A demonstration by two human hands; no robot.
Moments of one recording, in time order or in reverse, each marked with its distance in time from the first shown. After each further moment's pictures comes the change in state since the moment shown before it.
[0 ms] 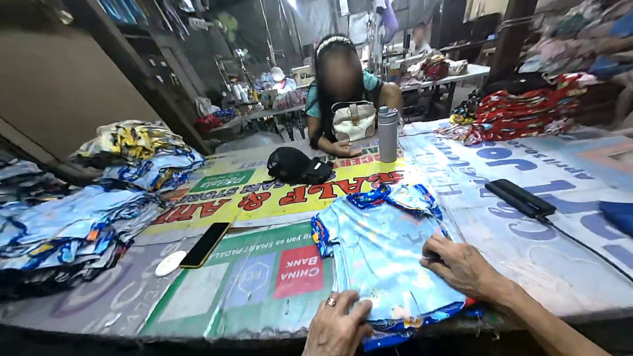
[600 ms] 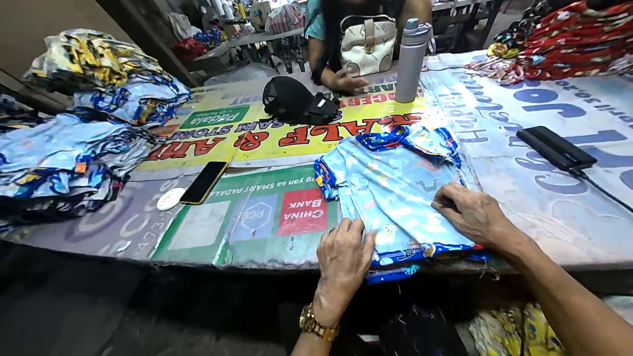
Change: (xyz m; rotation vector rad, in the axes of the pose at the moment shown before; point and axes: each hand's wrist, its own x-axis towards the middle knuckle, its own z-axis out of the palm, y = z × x) left_hand 0.029 0.020 0.009 0.130 0.060 -0.404; right_hand -0.002 -0.003 0.004 0.007 -0.005 0.089
